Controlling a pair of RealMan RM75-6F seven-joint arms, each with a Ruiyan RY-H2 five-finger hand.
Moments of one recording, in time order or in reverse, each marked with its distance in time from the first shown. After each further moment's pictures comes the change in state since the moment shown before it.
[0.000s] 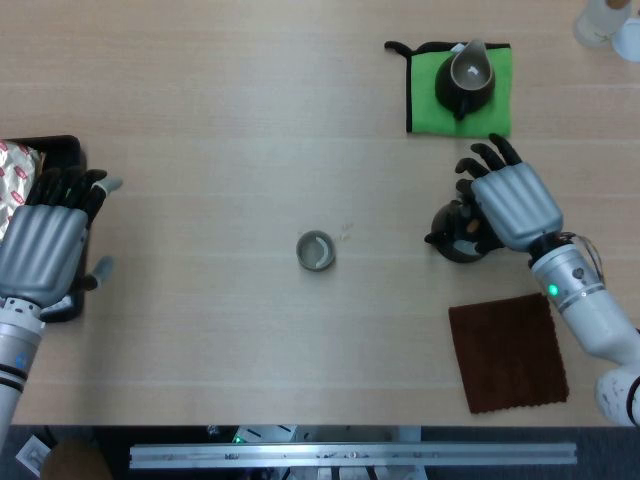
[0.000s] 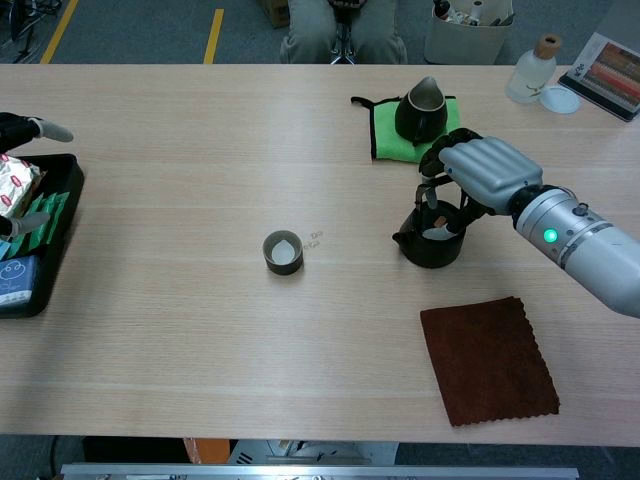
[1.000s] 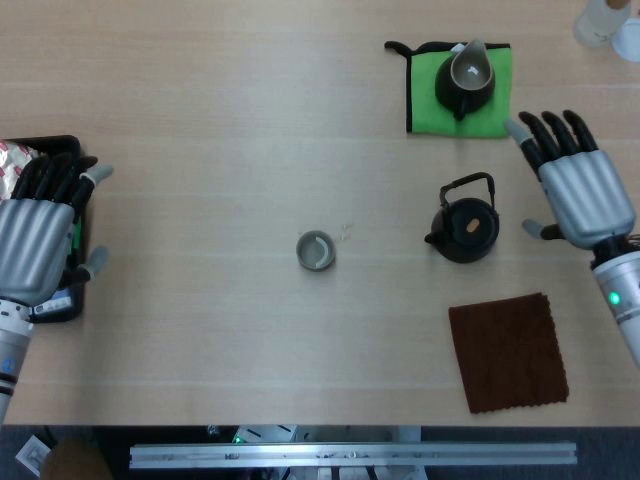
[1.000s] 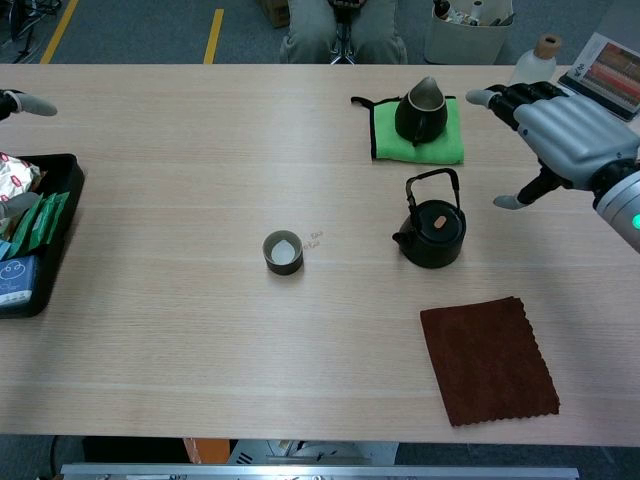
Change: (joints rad) left arm 0.040 -0.003 -0.003 0.037 0.115 0.080 -0.092; right arm -0.107 0.188 -0.013 -0.202 -0.046 0.221 -0.046
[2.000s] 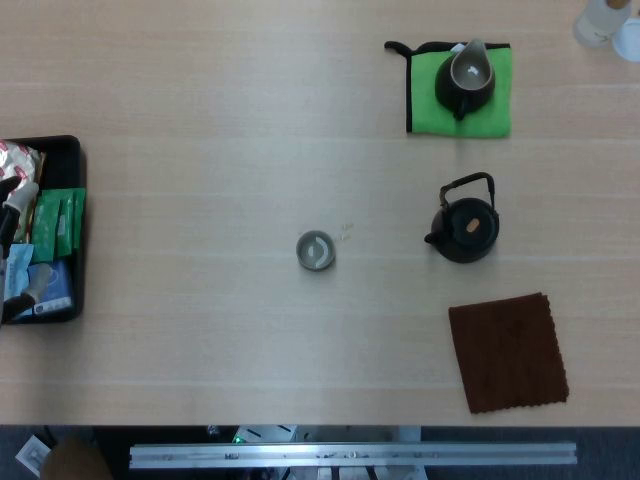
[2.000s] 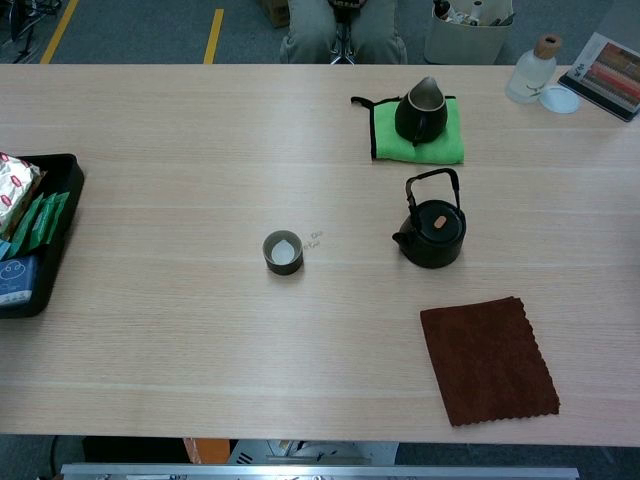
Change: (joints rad) left arm 0.187 -0.069 0.038 0.181 0.169 0.248 -0.094; right arm -0.381 0.279 -0.129 -0.095 -0.288 0.385 0.169
